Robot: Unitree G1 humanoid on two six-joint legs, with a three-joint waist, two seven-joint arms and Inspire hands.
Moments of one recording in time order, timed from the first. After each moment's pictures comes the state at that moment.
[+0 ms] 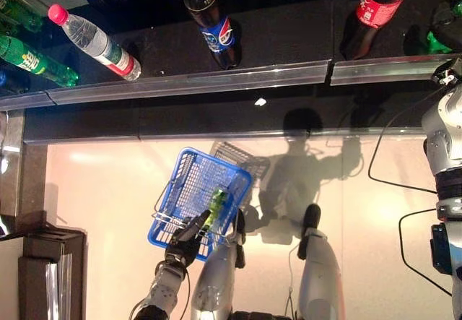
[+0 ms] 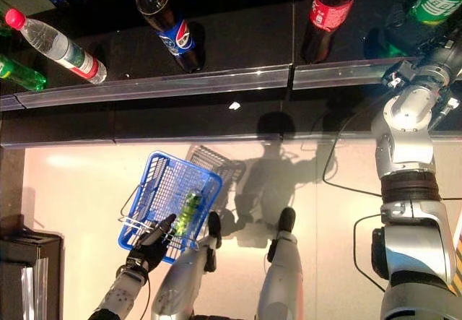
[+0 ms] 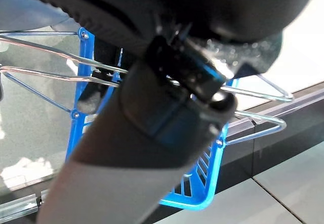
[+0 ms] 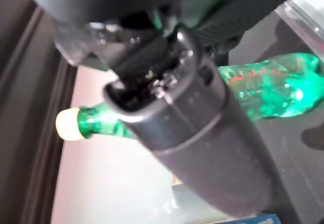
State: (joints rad) left arm -0.08 0.13 -0.03 0.82 -1.13 -0.05 -0.19; right arm -0.93 -0.80 0.05 0.62 0.47 -0.12 -0.58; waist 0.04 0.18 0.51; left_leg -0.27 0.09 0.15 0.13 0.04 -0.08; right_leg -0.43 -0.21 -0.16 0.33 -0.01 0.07
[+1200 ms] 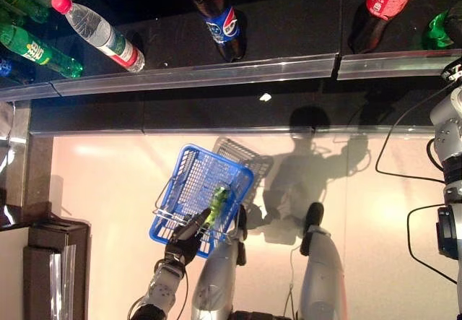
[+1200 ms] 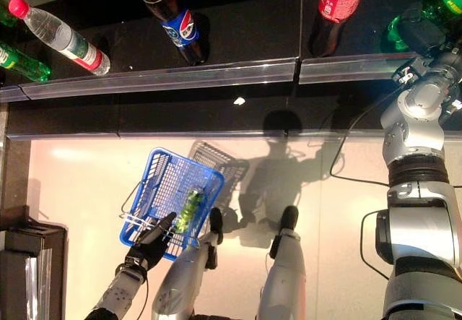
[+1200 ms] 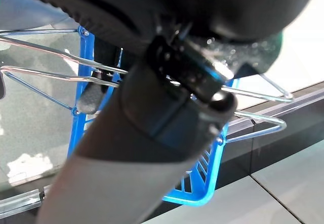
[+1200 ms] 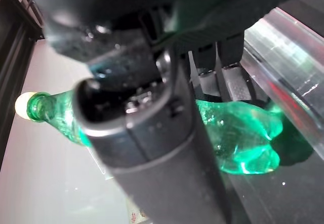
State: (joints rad) left arm -0.08 0.16 -0.07 0.82 -1.17 -0.05 -0.23; right arm -1.05 -0.83 0.11 0.86 0.62 -0.11 -0.53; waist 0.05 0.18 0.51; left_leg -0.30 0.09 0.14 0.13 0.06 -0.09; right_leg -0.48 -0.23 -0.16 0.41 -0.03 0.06
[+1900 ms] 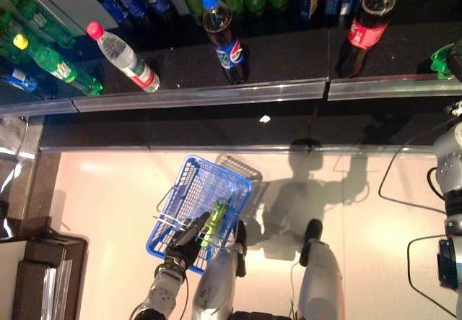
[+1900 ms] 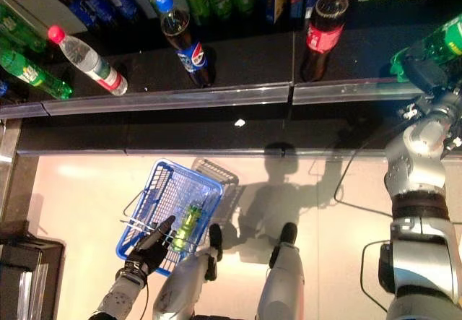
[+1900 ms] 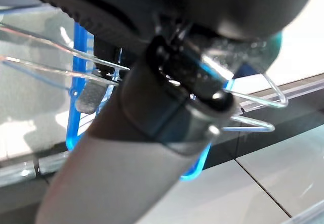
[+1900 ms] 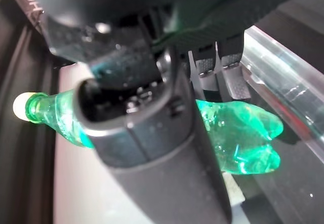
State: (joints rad) left arm -0.05 0.12 -0.05 0.81 -1.20 -0.05 -0.22; right arm -0.65 -0.82 -0.07 0.51 0.64 -0.11 -0.50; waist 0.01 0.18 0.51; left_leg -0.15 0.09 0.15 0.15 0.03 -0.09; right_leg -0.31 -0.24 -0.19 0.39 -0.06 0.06
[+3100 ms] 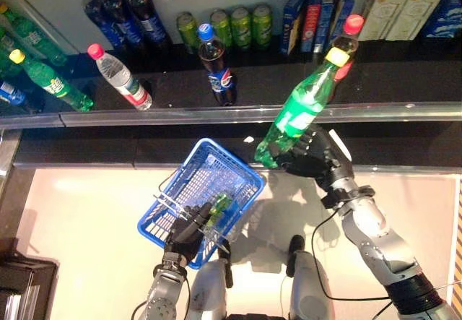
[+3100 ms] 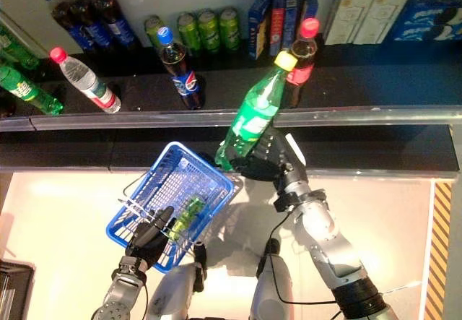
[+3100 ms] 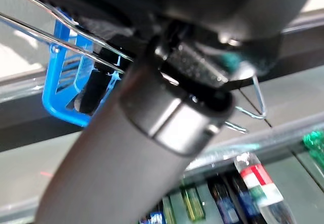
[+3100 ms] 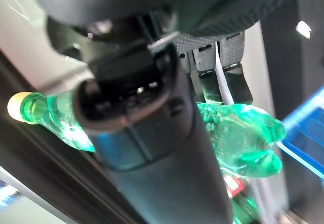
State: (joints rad) left arm 0.15 0.18 -0.15 0.31 -1.21 -0.12 -0.23; right arm -0.16 -0.55 0.30 -0.17 0.54 0.01 -0.05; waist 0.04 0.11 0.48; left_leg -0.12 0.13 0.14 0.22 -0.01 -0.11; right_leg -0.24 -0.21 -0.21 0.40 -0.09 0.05
